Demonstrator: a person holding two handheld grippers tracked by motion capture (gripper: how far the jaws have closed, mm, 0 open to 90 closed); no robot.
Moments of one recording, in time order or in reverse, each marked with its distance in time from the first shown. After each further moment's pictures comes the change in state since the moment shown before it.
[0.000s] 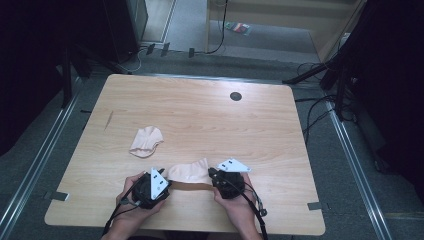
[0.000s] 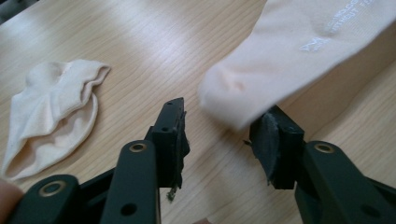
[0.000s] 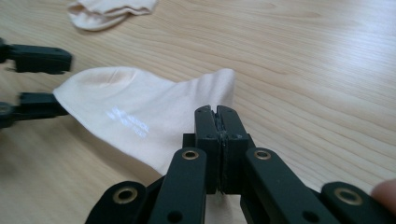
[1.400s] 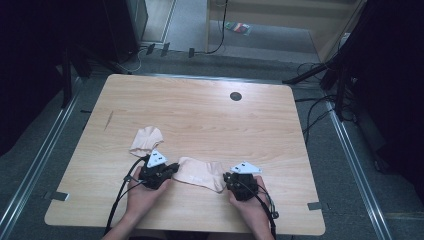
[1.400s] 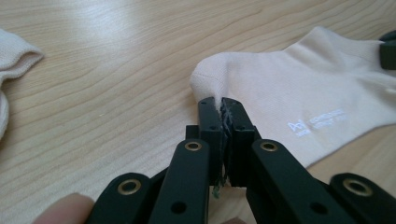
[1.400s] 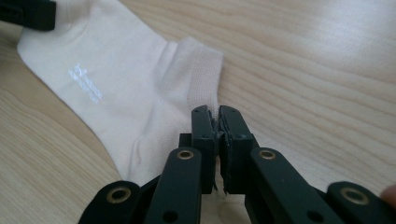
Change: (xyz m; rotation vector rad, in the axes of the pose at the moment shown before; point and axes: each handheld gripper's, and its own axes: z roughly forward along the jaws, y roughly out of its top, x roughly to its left) left arm 0.030 0.019 0.039 0.002 -0.259 -0.344; right arm -0.037 -0.024 -0.003 0.102 -0.068 -0.001
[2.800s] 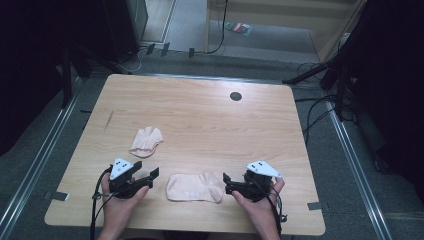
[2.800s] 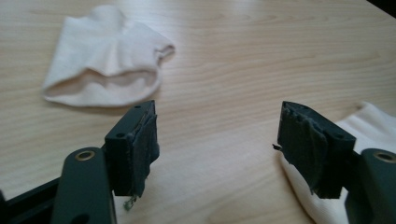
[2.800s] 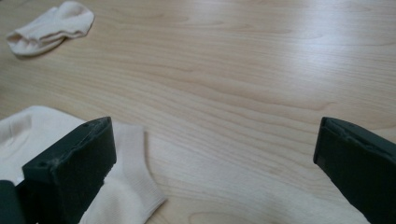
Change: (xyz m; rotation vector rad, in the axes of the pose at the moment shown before) left arm 0.027 -0.027 -0.059 -0.164 0.185 -0.196; right arm -0.013 0.006 -0.035 -0.174 -0.055 0.114
